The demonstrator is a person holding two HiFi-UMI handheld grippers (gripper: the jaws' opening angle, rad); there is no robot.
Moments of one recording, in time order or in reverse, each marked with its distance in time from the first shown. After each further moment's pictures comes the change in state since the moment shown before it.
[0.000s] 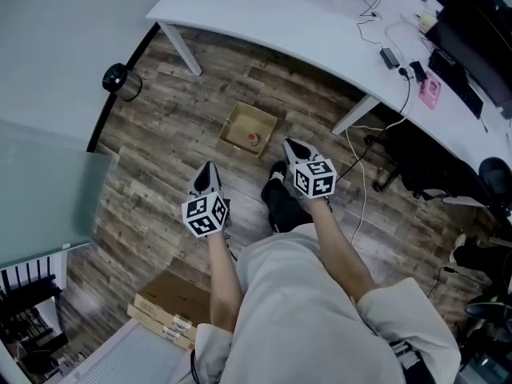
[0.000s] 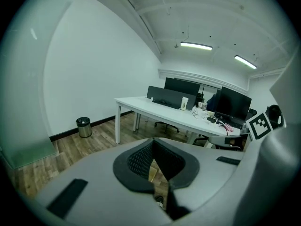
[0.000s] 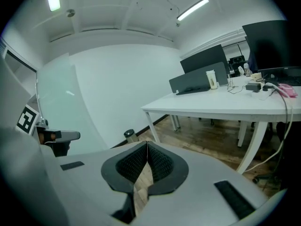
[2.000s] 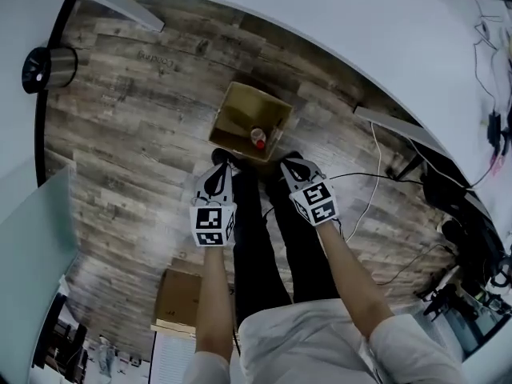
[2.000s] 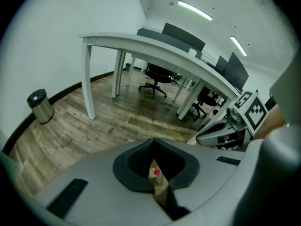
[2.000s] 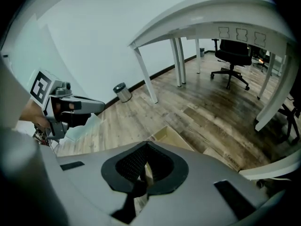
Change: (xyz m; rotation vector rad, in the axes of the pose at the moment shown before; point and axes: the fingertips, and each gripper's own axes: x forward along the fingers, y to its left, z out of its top) left arm 0.413 0.145 -0.159 0.116 0.414 -0.346; right arm 0.376 -0.108 -0.179 -0.053 0.564 -0.001
